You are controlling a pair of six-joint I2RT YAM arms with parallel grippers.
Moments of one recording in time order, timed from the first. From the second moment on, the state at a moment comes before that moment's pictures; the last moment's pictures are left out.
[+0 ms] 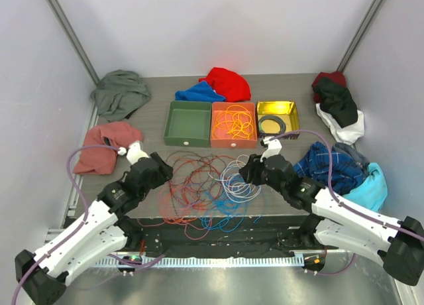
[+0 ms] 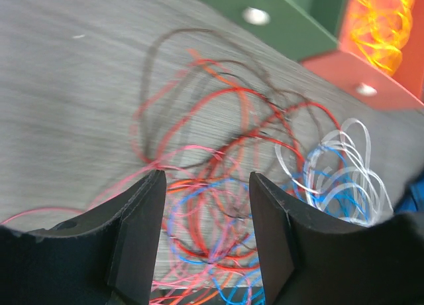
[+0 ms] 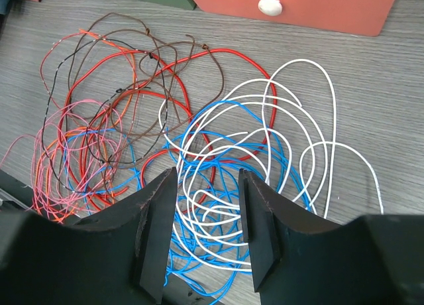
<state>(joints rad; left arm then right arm) -0.69 0.73 0.57 -0.52 -0.41 -0.94 0.82 0.87 0.49 -0.13 0.21 0.58</state>
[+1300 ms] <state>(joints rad) -0.46 1.20 0.67 -0.46 -0.38 -0.84 0.82 0.81 0.46 -0.14 0.22 0.58</state>
